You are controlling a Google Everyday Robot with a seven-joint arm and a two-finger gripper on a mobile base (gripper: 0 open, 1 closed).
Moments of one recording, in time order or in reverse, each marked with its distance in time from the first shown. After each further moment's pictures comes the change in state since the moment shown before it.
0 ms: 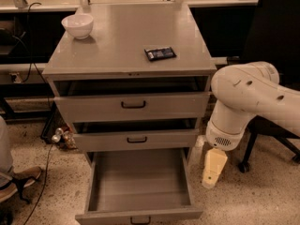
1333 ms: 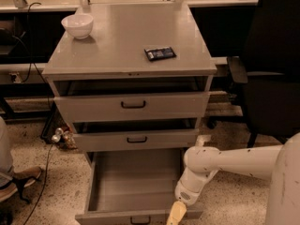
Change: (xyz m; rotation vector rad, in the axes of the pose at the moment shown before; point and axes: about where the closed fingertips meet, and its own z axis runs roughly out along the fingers) arm -0.049 0.062 0.310 -0.414 -0.119 0.126
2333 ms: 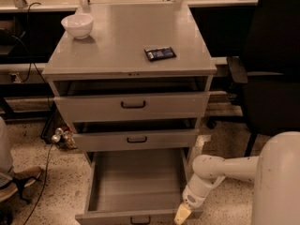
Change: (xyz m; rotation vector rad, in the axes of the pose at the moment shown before) arm 0.030 -0.064 0.049 0.008 -0.034 0.135
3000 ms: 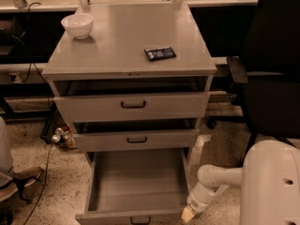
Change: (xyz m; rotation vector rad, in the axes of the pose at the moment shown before) arm 0.023 -0.066 0.061 0.020 -0.037 0.121
